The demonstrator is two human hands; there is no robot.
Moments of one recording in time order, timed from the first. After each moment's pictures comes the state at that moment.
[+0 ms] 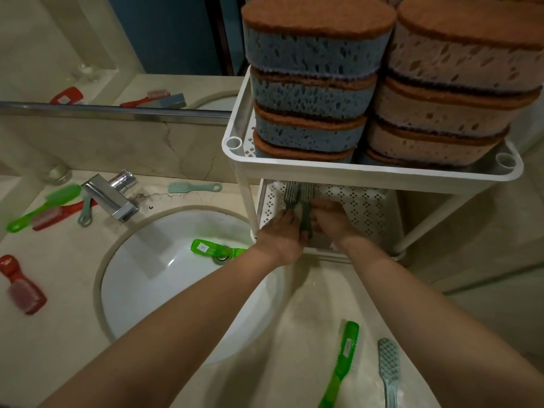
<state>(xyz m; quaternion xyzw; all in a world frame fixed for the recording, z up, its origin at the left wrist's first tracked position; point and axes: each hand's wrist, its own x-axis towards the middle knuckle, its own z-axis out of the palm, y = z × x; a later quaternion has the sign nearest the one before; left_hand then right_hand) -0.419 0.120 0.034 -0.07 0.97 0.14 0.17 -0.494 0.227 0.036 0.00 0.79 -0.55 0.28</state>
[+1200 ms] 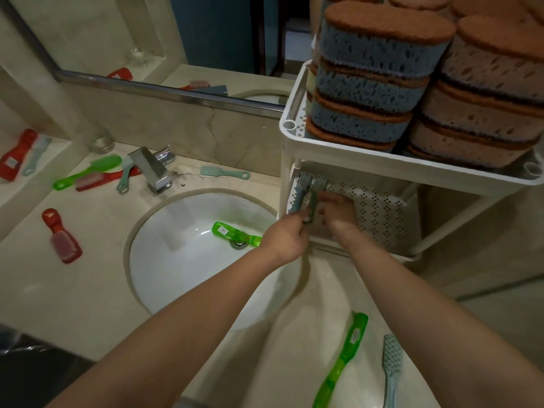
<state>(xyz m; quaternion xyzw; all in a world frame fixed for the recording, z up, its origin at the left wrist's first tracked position) -0.359 0.108 0.049 -0.16 0.92 0.36 0.04 -0.459 0.195 0.054 0.01 0.79 -0.57 0.21</state>
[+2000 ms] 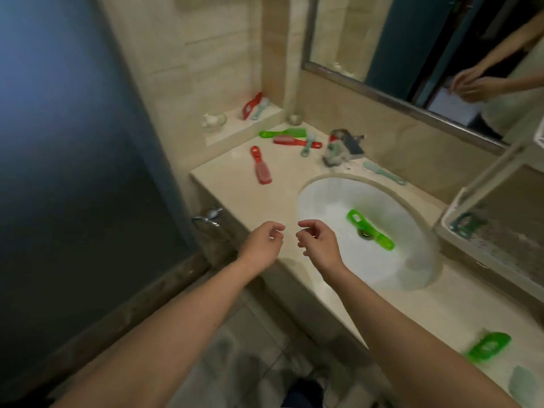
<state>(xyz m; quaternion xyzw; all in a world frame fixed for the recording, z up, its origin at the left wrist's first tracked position) 0.035 -0.012 0.033 -0.48 0.70 0.50 -0.18 -0.080 0.070 0.064 -0.30 0.73 -0.50 0.36</state>
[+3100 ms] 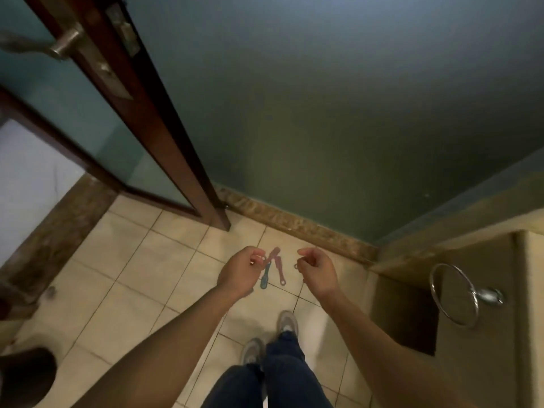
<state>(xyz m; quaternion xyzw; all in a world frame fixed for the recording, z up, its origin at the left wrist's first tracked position) 0.485 0.042 -0.088 -0.83 0.24 0.40 -0.29 0.338 -0.061 -0.067 -0.58 0.55 -0.08 0.60</state>
